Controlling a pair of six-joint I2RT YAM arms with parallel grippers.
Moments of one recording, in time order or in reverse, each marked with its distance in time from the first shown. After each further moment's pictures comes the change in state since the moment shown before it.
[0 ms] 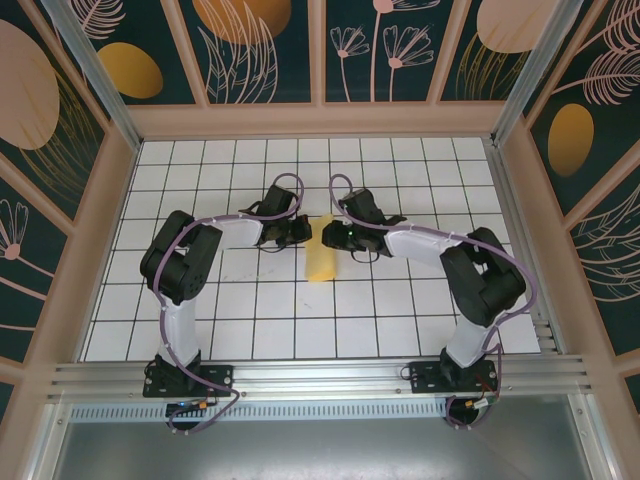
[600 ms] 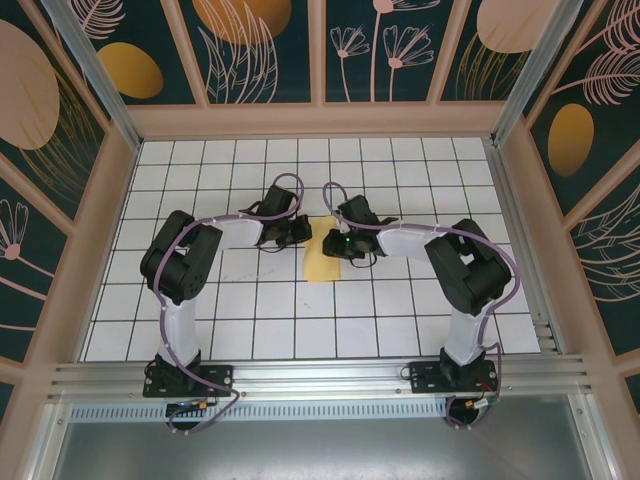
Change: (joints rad) left arm 0.000 0.002 0.000 0.002 -0.001 0.000; right arm -0.001 0.093 0.017 -0.038 -0.039 -0.020
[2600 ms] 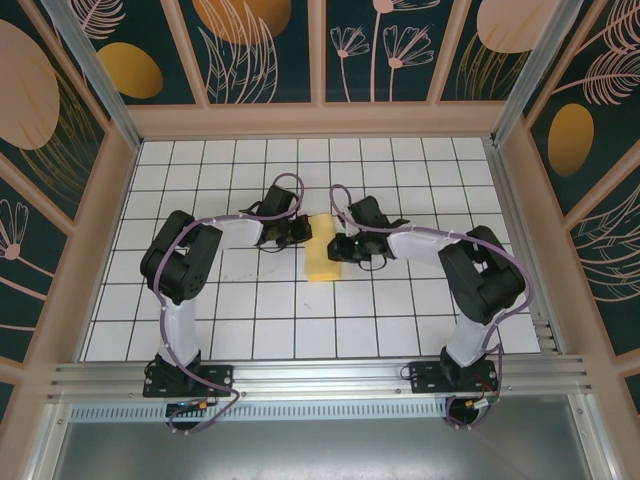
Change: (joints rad) left arm 0.000 0.001 -0.001 0.002 -0.003 0.000; right arm -0.028 -0.088 -0.057 -0.029 -0.124 -0.103
